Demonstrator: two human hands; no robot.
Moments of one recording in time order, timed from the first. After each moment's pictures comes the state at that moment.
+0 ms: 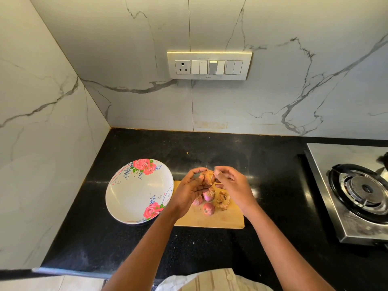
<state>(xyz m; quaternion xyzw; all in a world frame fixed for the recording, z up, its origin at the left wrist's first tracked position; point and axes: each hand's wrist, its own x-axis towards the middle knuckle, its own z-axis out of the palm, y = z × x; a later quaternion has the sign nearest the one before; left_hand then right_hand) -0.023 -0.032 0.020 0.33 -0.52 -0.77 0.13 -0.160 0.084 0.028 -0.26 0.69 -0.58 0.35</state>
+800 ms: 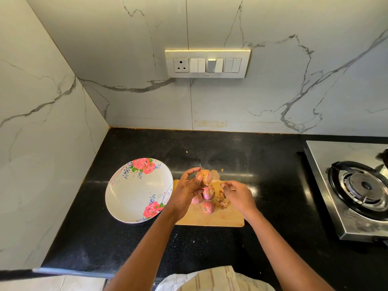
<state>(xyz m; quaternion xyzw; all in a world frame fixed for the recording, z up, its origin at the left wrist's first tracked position) -0.015 -0.027 0.018 0.33 -0.54 -0.76 0.15 -0.171 0.097 -0.021 -0.24 0.85 -0.36 0.30</state>
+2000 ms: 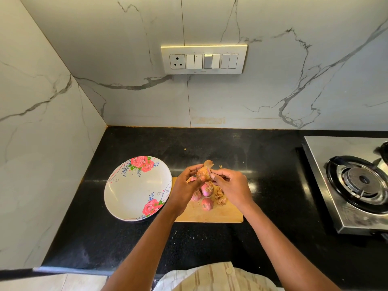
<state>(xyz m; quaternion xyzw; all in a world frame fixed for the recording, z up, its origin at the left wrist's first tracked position) -0.023 -0.031 0.004 0.34 -0.63 -0.68 0.17 -0.156 0.089 0.017 -0.33 0.75 -0.51 0.26</state>
